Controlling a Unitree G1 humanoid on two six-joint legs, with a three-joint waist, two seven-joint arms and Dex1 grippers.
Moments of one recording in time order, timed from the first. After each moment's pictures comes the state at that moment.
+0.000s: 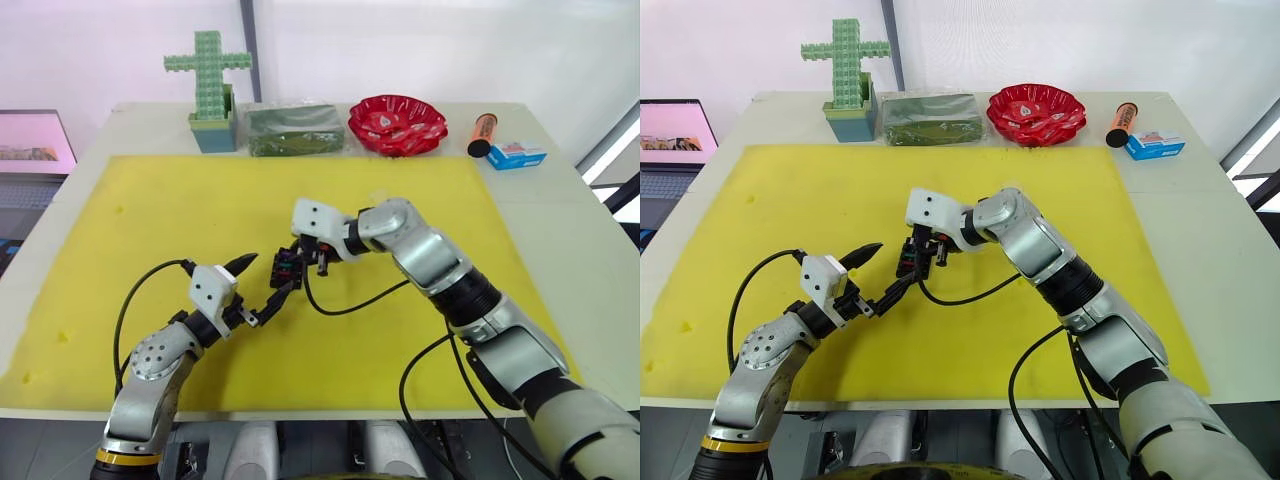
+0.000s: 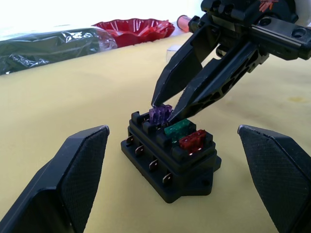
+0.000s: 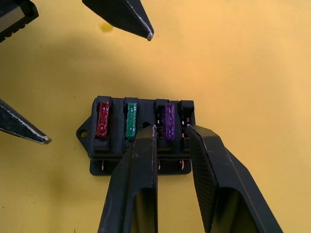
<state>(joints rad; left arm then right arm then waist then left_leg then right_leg) 0.07 0.36 0.00 -0.32 -0.29 0.09 -0.61 -0.92 -0.35 0.52 0.12 0.01 0.63 0.99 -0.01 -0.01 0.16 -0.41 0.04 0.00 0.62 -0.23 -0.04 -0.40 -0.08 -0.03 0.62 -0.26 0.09</state>
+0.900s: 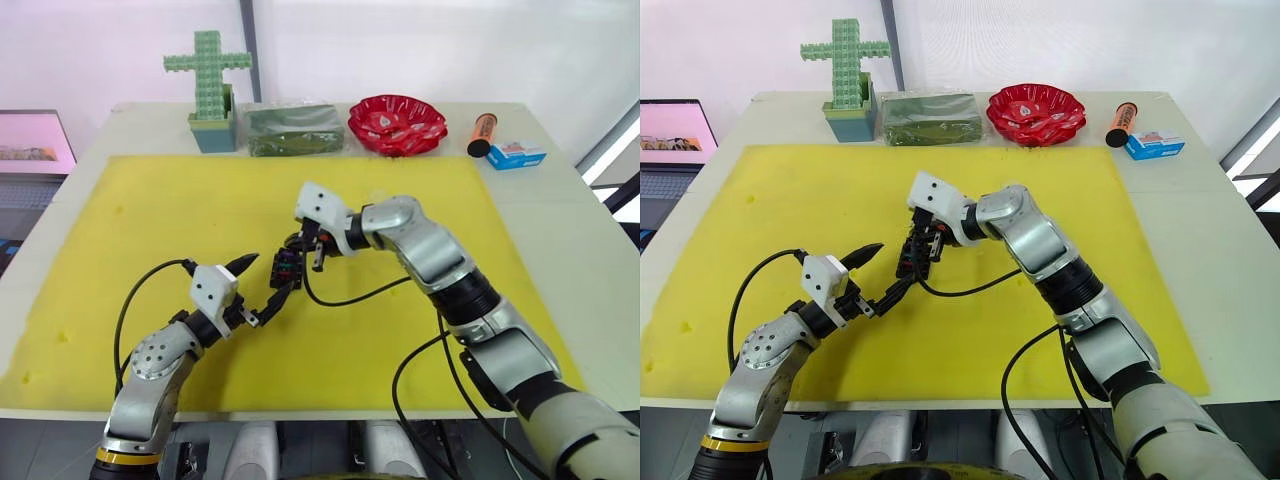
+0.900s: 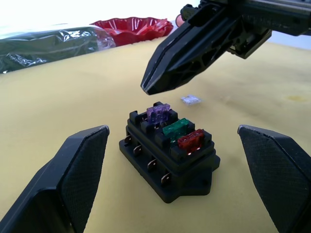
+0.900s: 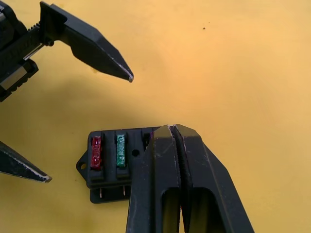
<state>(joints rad) 0.07 0.36 0.00 -0.32 -0.29 0.10 -0.61 -0.90 -0.32 0.45 0.12 0.06 0.67 0.95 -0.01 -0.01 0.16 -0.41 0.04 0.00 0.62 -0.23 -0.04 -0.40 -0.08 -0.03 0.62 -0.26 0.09</state>
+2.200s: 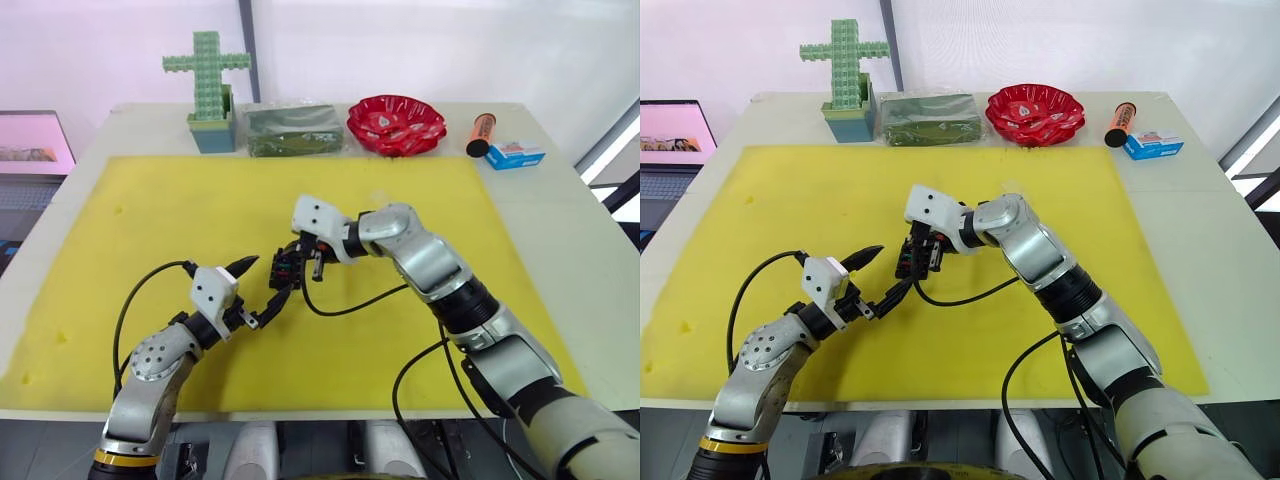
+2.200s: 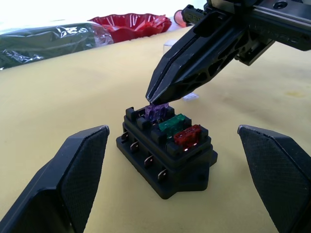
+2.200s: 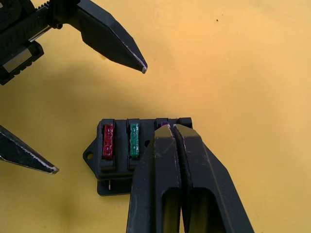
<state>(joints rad) 0.07 0.37 -0.01 -0.32 -0.29 0.10 -0.61 -0.87 -0.32 0.48 0.08 0.01 0.63 0.96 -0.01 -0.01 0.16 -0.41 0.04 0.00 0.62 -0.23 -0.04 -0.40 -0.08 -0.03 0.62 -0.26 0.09</state>
